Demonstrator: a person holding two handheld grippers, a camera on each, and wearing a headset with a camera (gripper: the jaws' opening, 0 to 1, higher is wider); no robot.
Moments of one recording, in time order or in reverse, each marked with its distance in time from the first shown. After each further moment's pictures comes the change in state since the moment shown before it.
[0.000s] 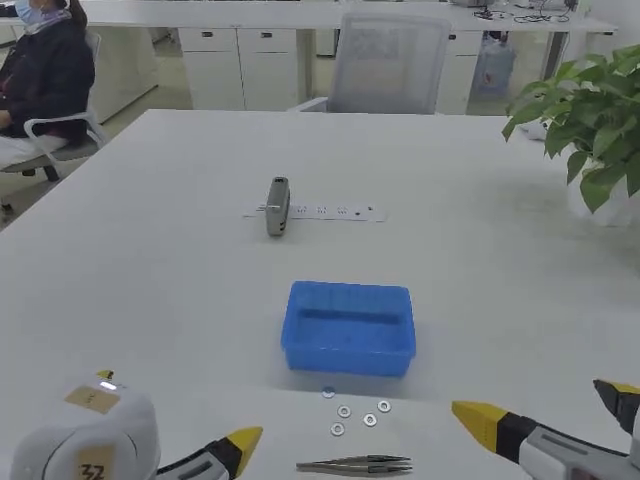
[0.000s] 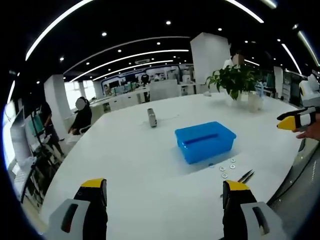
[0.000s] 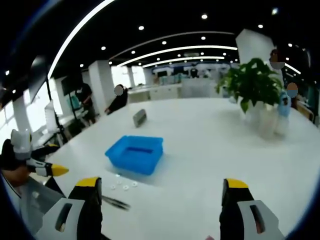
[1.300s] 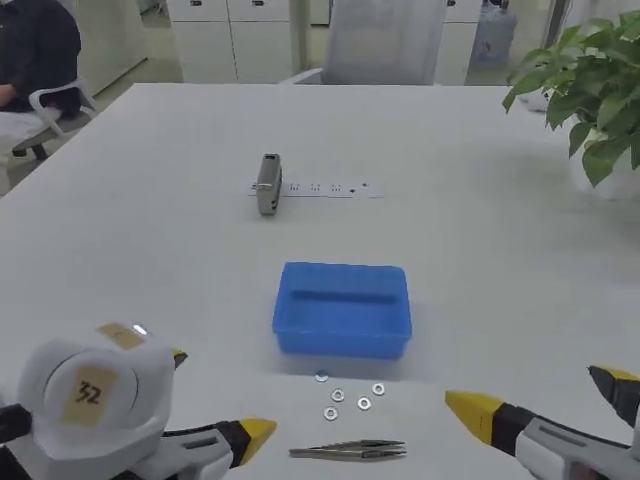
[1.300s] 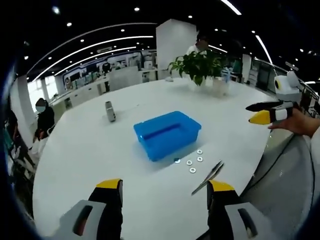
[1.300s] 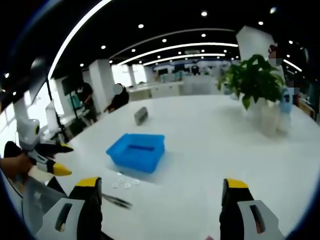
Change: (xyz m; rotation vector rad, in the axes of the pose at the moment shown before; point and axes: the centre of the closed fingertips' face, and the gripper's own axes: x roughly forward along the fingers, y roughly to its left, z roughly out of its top) left arm 0.017 -0.055 0.008 0.126 0.143 -0.385; right arm 0.000 0.004 -0.004 0.016 0.021 0.014
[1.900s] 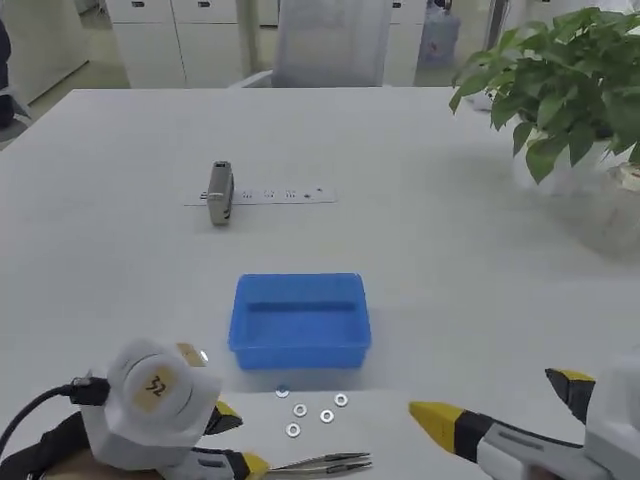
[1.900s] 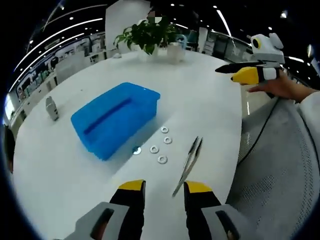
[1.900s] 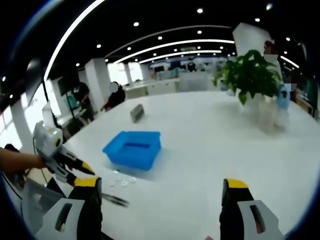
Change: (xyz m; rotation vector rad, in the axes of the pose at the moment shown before) left arm 0.072 -0.047 -0.035 0.228 0.233 -0.358; right arm 0.003 -0.011 -0.006 0.019 0.023 -0.025
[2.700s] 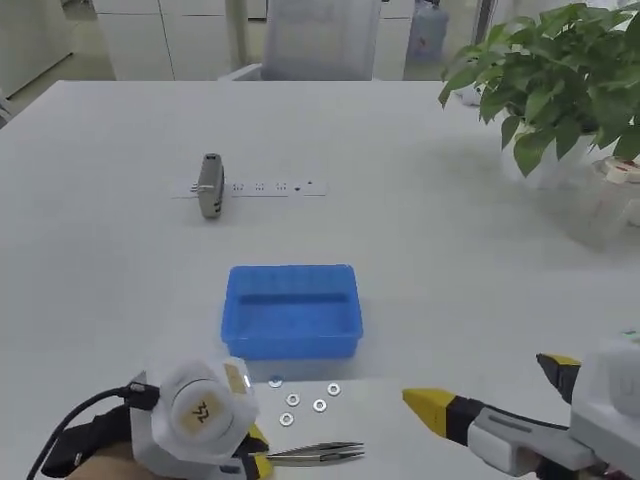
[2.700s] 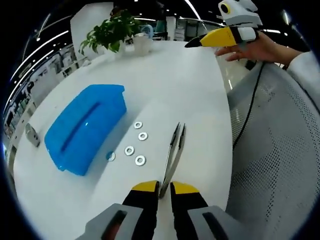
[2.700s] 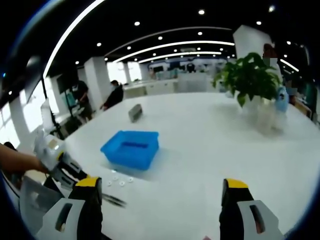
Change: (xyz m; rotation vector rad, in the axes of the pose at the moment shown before) left arm 0.021 -0.023 -0.011 0.238 0.053 -0.074; right arm -0.001 -0.002 0.001 -0.015 -0.002 -0.021
